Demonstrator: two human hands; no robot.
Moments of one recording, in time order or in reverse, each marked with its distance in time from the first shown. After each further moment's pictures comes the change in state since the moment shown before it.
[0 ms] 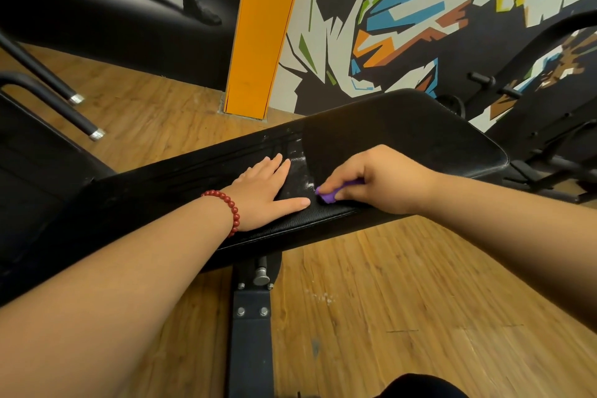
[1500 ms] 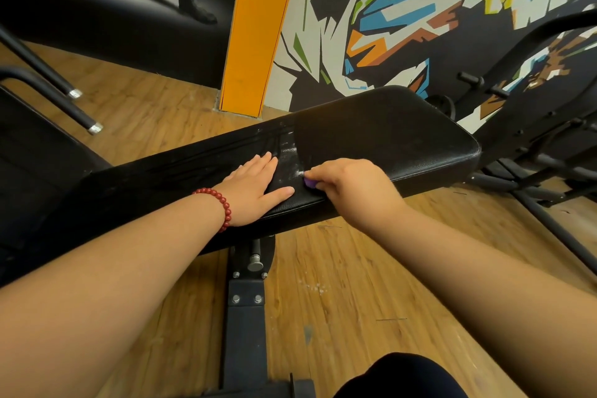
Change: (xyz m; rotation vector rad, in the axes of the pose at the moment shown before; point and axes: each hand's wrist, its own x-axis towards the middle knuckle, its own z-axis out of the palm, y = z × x) left_hand -0.022 0.007 0.009 -0.015 0.056 -0.032; right_hand -0.004 -0.048 0.020 -0.262 -0.153 0.342
